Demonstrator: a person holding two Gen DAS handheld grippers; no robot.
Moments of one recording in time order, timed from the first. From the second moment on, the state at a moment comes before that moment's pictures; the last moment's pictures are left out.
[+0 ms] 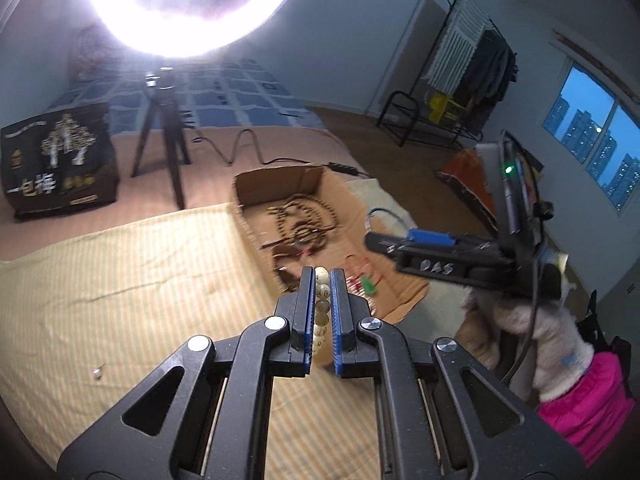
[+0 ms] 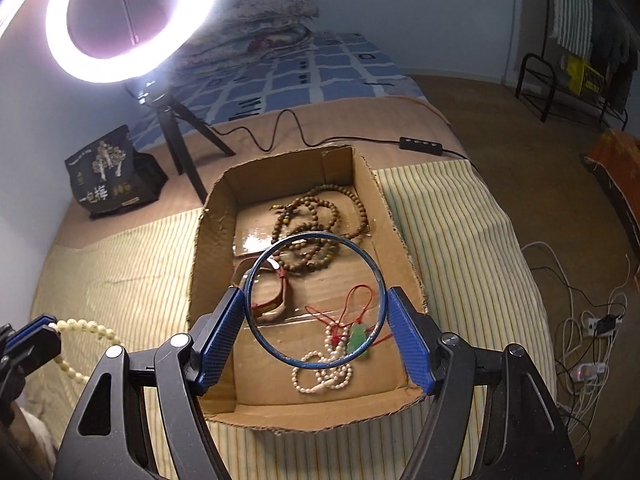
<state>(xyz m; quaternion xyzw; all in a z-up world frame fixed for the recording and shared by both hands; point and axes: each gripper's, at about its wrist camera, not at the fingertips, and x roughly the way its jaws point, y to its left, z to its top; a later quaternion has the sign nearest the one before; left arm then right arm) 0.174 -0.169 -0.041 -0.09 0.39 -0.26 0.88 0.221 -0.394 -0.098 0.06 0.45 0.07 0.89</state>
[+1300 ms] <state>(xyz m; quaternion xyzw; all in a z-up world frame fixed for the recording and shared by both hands) 0.201 -0.216 -0.076 -0.08 0.42 -0.27 0.86 0.248 -0.406 -0.124 0.08 0.47 0.04 0.88</state>
